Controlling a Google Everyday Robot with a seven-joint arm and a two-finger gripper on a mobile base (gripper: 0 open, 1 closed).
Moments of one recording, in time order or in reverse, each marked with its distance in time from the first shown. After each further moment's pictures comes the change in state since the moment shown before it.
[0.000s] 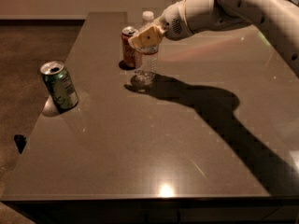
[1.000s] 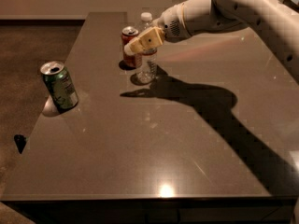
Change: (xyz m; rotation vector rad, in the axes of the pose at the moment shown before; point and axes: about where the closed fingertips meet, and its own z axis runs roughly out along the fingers) arm 0.004 0.000 0.008 -0.015 0.000 0.004
